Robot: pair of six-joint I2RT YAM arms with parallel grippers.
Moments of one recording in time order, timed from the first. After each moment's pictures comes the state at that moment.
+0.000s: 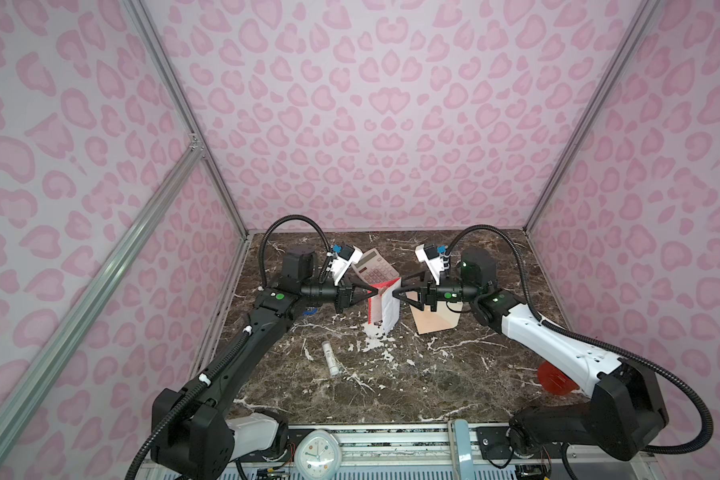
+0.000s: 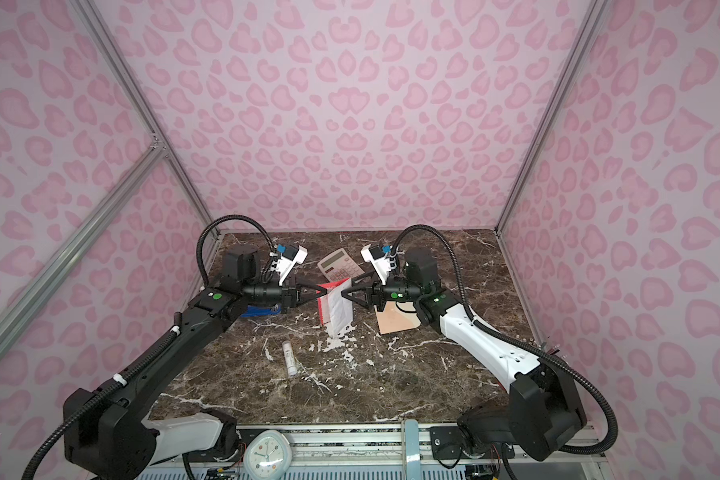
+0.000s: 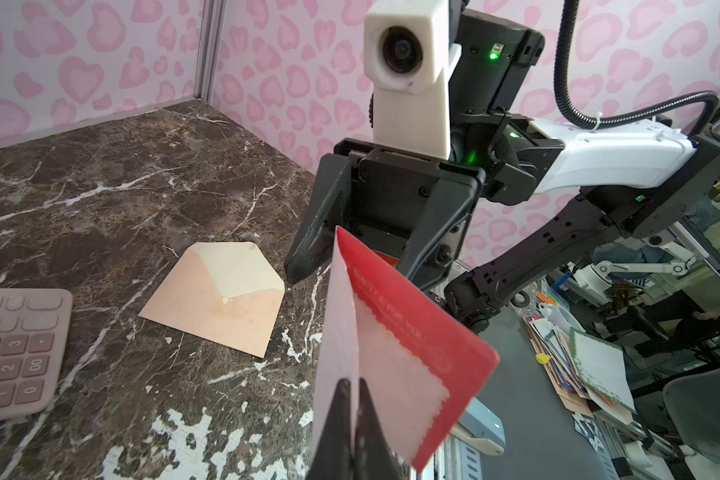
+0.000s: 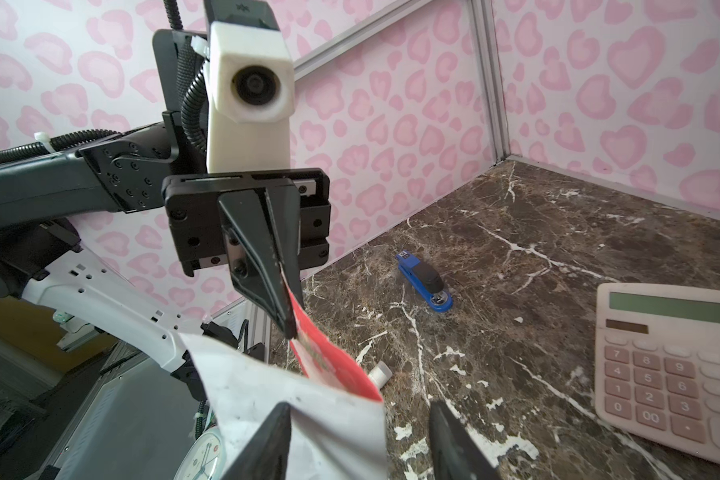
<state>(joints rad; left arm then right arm) -0.35 1.27 1.05 -0.28 1.06 -0.05 0.50 1.37 0.99 0.08 -0.90 0.21</state>
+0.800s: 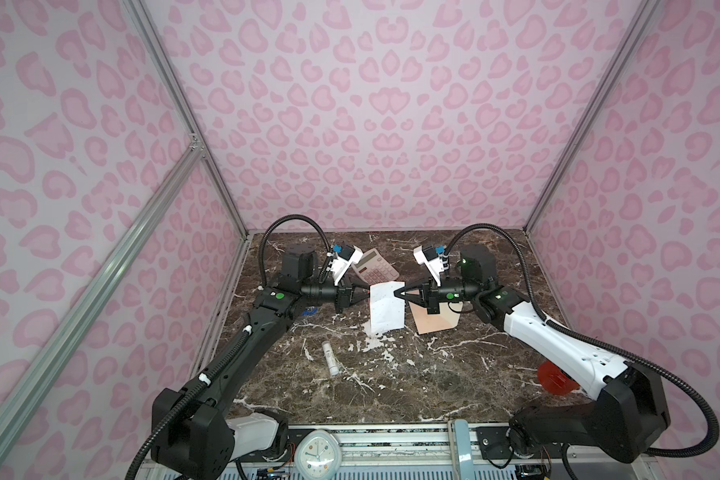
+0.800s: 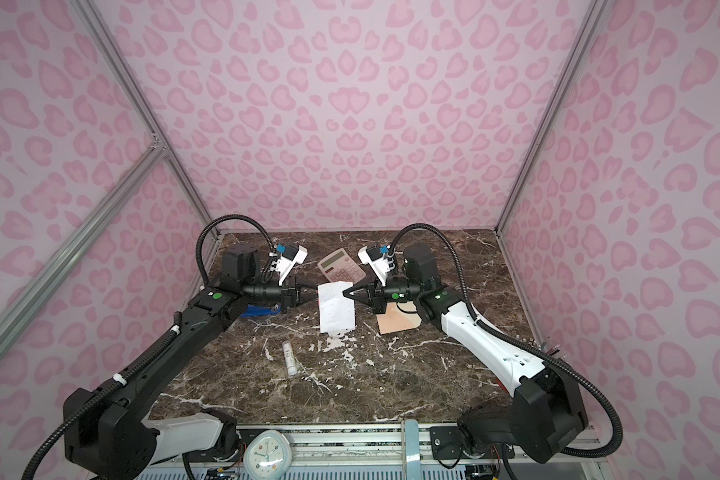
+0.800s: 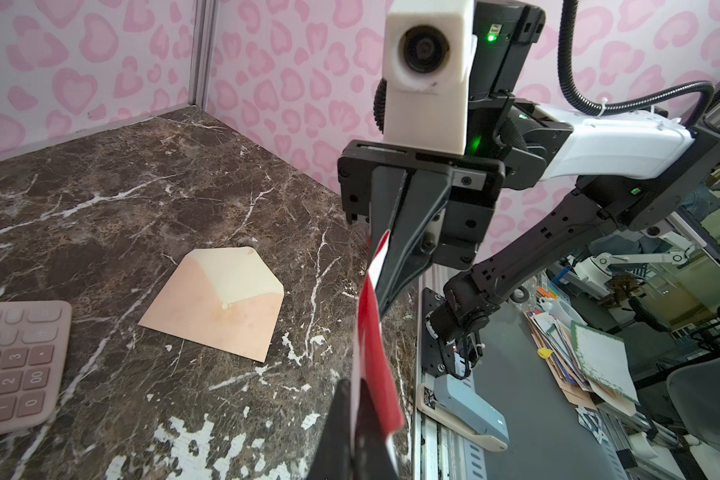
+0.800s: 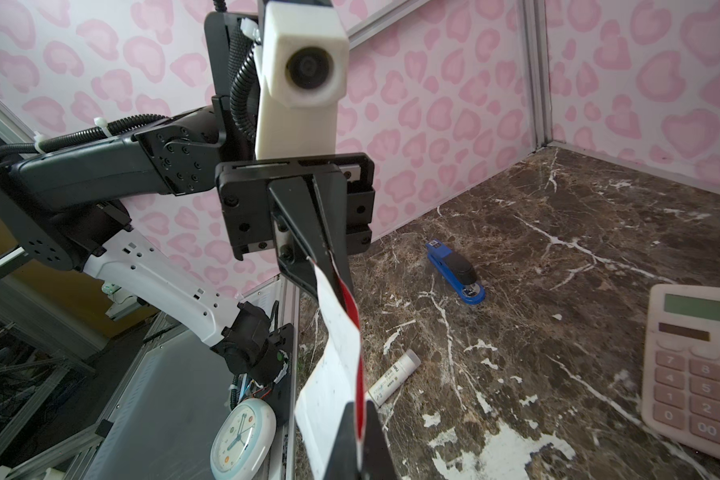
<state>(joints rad) -0.35 1.27 1.06 -0.28 1.06 -0.03 0.50 1.36 1.04 -0.05 -0.97 0.16</state>
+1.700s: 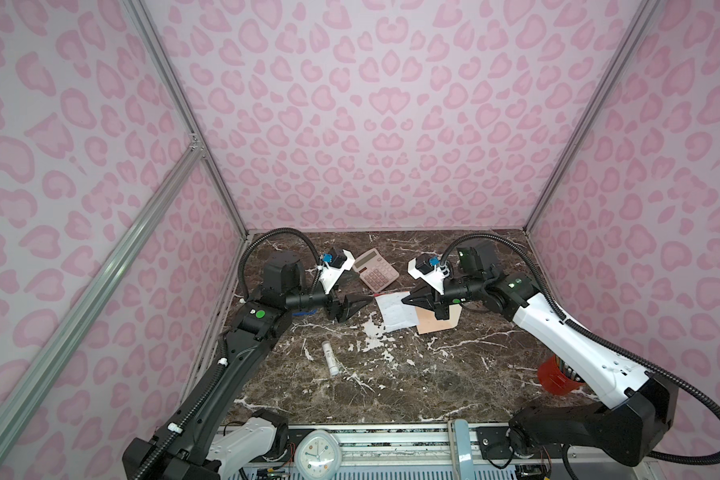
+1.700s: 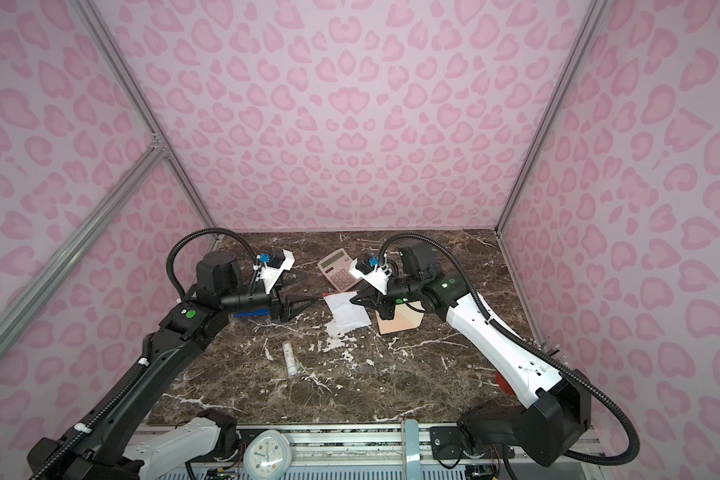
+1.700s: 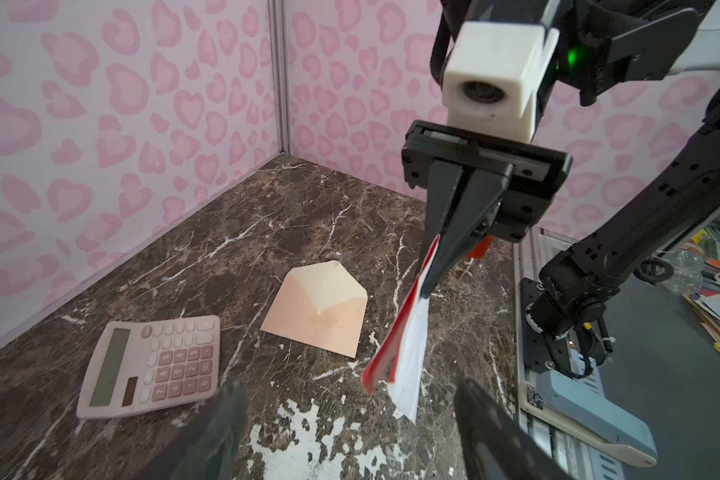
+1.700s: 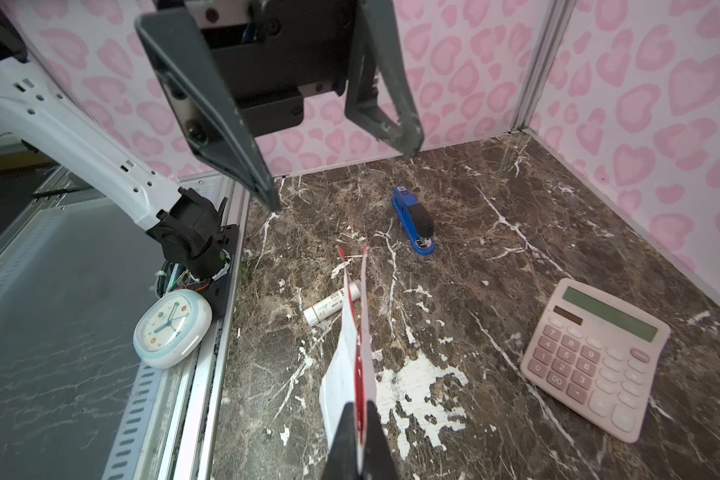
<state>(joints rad) -0.37 1.10 1.06 -0.36 0.82 0.19 0.54 1.34 1.27 -0.64 -0.79 -0.45</state>
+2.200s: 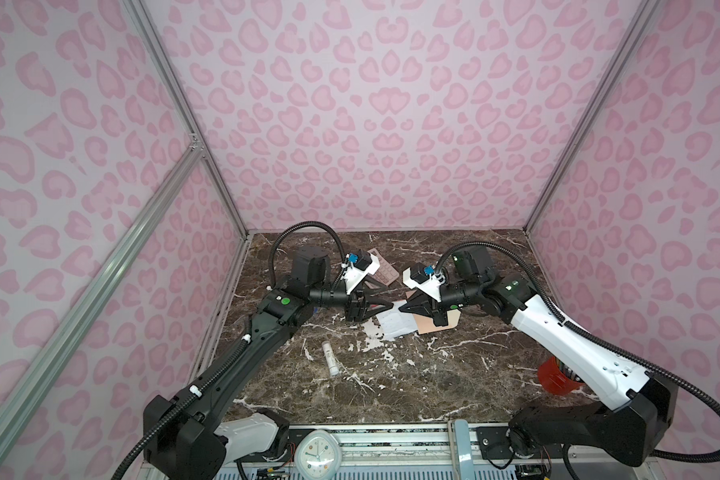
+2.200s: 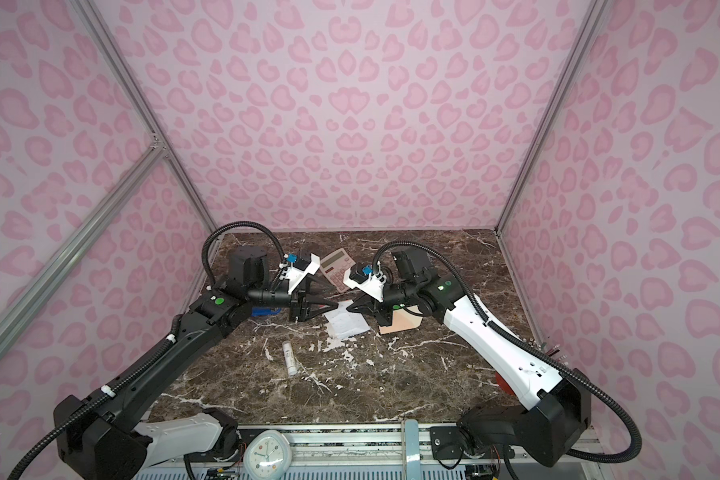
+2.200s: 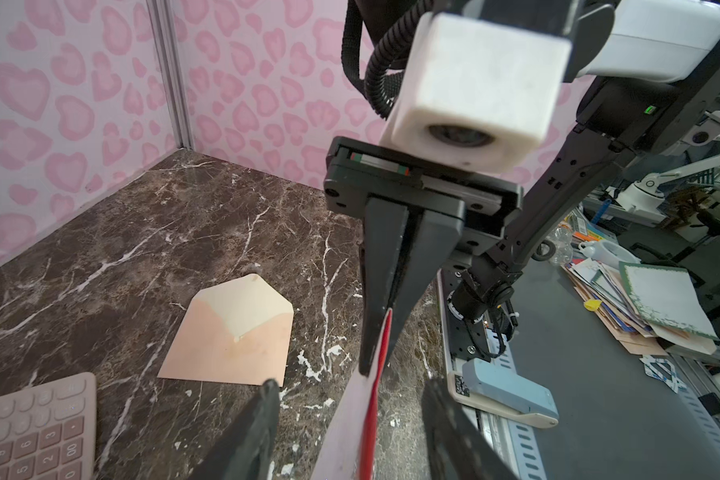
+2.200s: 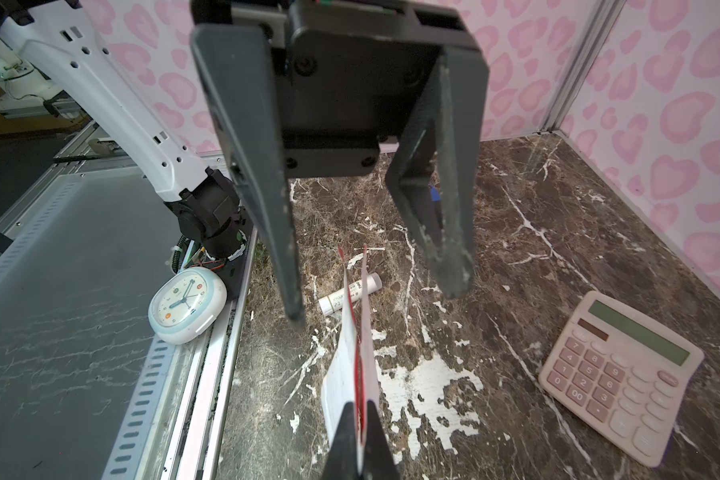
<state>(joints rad) -0.48 1.24 1.11 -0.33 0.95 0.17 0.58 1.34 1.28 -0.68 -0.78 -0.51</state>
